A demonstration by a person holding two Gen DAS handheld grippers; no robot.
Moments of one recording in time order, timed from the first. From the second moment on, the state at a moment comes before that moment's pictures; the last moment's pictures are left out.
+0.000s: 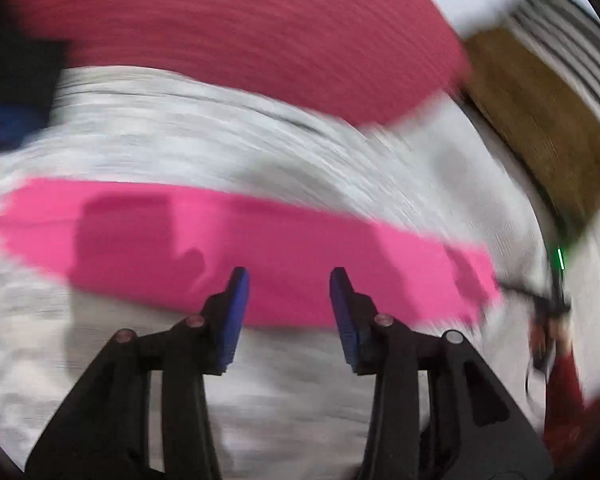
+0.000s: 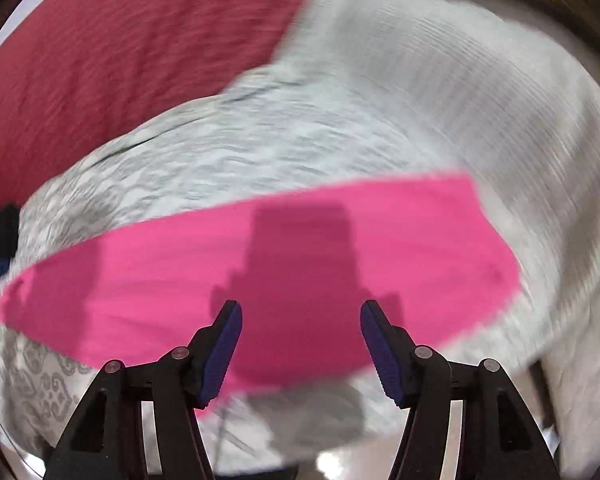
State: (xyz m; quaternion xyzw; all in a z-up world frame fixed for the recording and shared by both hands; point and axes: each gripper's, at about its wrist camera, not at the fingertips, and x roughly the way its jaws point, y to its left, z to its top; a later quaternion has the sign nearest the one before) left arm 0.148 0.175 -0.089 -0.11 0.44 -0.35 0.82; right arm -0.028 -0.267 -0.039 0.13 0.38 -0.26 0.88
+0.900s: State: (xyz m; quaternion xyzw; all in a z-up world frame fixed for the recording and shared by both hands) left arm 0.055 -0.145 -0.109 0.11 0.49 -0.50 0.71; right arm -0.025 -0.470 -0.038 0.19 0.34 -0.24 0.89
